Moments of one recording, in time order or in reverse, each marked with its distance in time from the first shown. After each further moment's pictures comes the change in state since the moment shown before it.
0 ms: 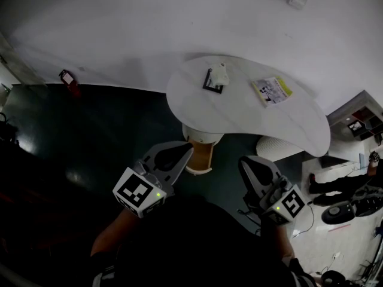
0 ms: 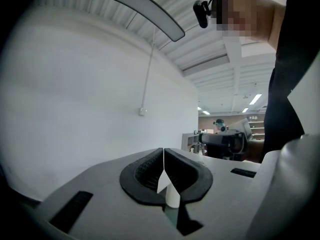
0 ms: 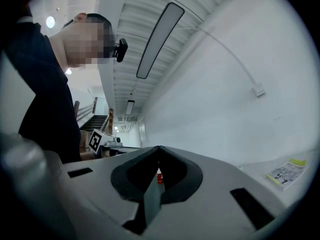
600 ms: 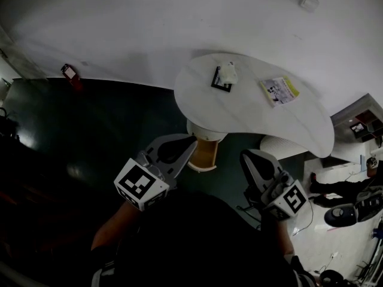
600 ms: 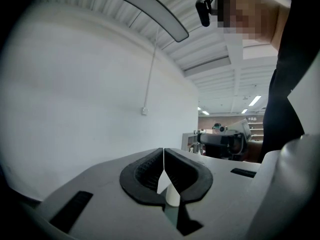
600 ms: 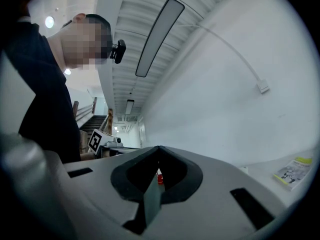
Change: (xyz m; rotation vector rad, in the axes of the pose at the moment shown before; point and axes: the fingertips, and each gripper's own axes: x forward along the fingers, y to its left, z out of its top) left arm -0.012 0.039 0.005 0.010 -0.014 -0.024; right arm 0.047 0.004 -0.005 0.002 -0.005 0.000
